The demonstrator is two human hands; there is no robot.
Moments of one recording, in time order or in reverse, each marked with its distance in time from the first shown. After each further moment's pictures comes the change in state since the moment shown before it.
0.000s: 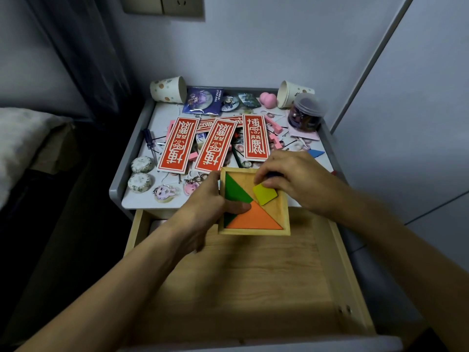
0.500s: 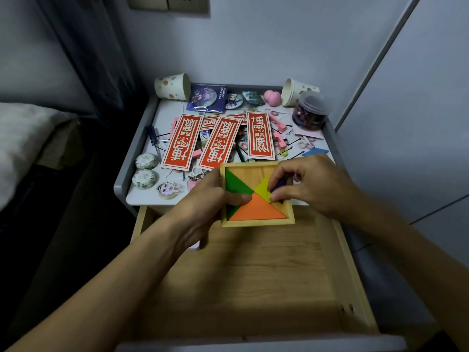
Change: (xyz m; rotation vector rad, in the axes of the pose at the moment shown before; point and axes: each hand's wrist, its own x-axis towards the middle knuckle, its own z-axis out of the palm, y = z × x) left_hand 0.003 0.002 -0.005 -0.104 -0.042 -0.027; right_hand -0.016 -0.007 -0.005 0.225 0.062 0.074
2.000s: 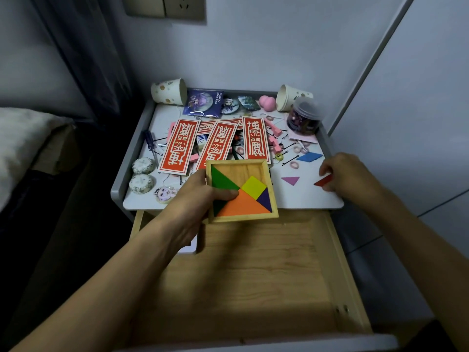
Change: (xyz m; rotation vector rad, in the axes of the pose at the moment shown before) left_hand -0.007 0.012 -0.008 -0.048 0.083 0.028; right_hand 0.006 0.106 -0.028 -0.576 0.052 0.640
